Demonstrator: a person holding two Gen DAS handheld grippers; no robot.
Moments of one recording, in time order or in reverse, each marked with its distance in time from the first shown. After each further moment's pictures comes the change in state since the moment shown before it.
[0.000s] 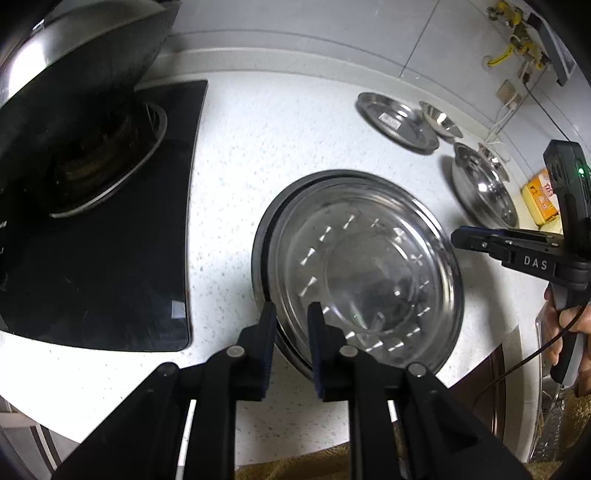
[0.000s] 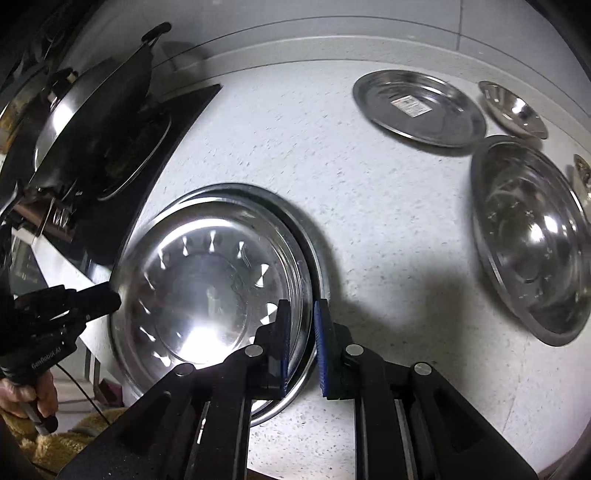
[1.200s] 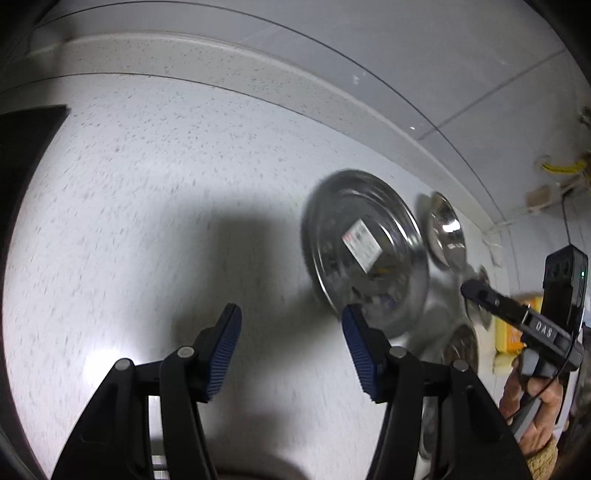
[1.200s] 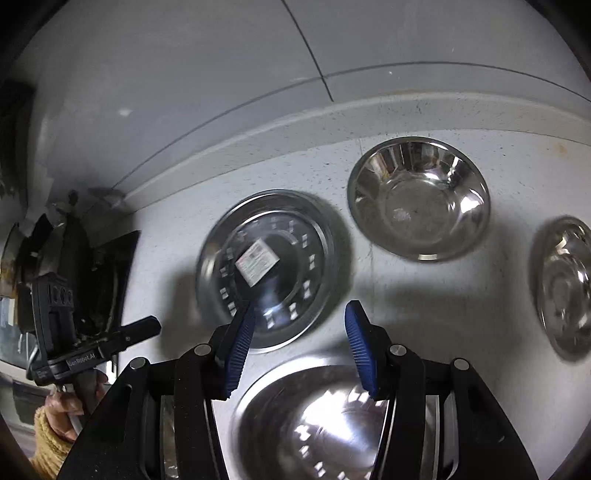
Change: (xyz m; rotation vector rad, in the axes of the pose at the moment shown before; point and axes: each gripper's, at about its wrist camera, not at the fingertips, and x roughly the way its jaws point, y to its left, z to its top) left arm 0.154 -0.065 0.233 -0.296 0.078 -0.185; right arm -0.014 -0.212 0.164 0.216 -0.058 0.127
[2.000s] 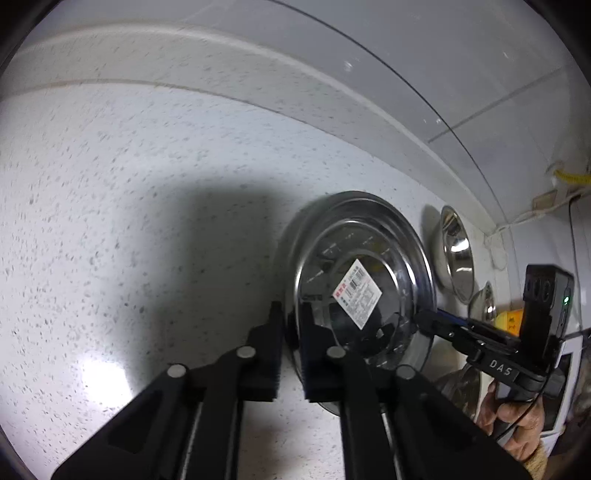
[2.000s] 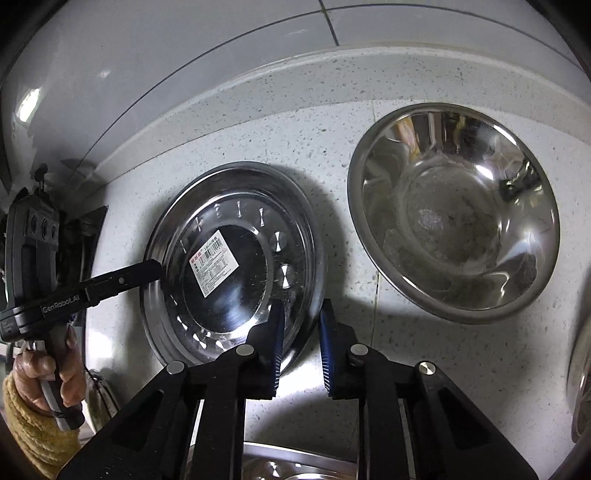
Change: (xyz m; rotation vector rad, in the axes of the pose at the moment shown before) left arm 0.061 -0.018 0.047 0.012 0.047 -0.060; right arm 0.071 -0.005 0.020 -0.071 0.115 -0.021
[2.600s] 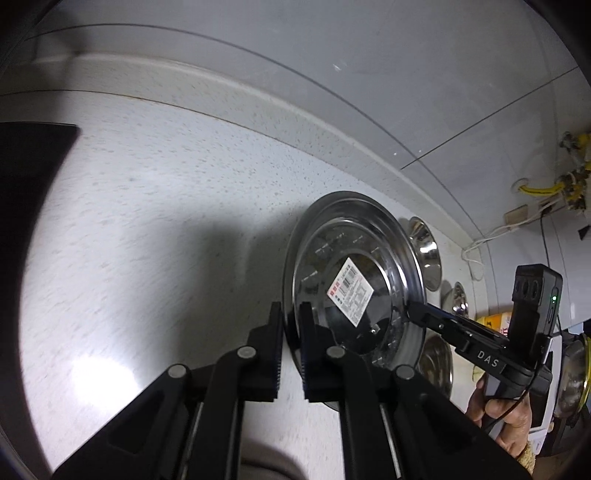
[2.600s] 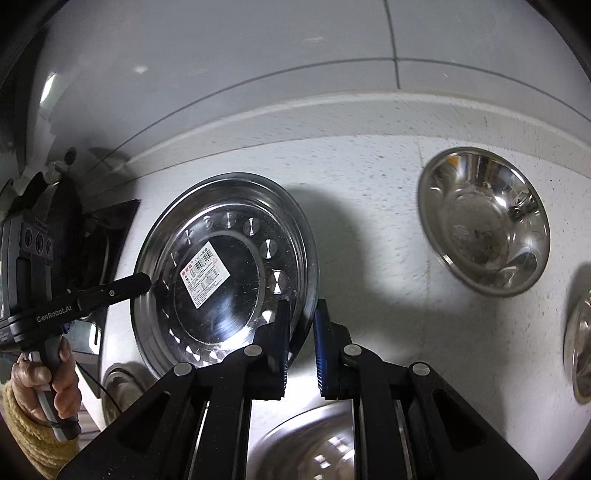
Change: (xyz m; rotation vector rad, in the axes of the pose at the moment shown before) left arm -0.100 0.022 -0.048 -0.019 -0.100 -0.029; right arm -0.034 0.061 -0.019 -0.068 -0.067 0.004
